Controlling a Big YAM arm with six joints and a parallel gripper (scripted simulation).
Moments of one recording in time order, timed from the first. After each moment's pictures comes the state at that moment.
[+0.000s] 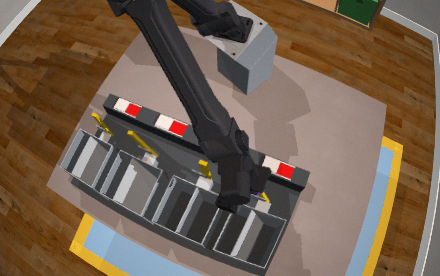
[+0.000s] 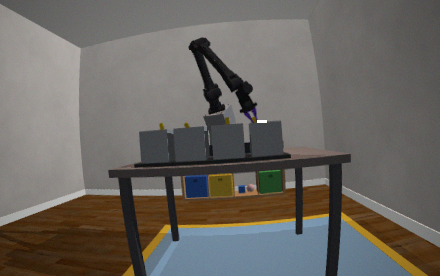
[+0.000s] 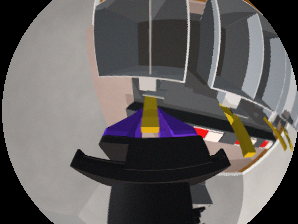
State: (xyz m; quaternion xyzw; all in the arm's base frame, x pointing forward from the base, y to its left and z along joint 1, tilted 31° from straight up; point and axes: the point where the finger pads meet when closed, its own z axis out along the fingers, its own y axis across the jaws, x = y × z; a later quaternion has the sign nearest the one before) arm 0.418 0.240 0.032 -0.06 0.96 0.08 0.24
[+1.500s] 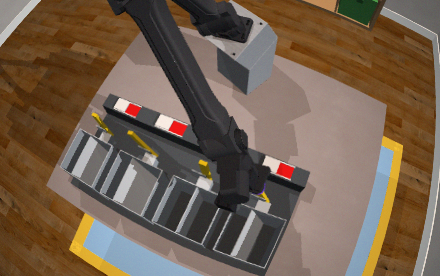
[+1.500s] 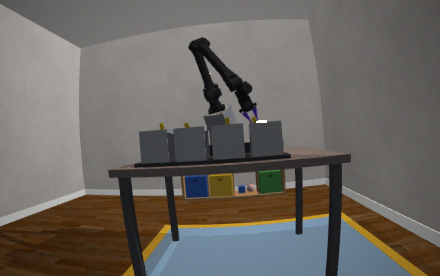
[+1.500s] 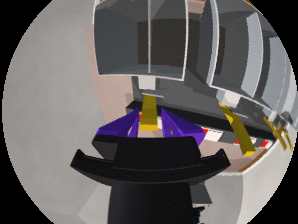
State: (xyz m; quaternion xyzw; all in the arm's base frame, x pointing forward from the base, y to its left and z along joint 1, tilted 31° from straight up) arm 0.415 0.238 0.033 -0.06 0.97 0.08 0.24
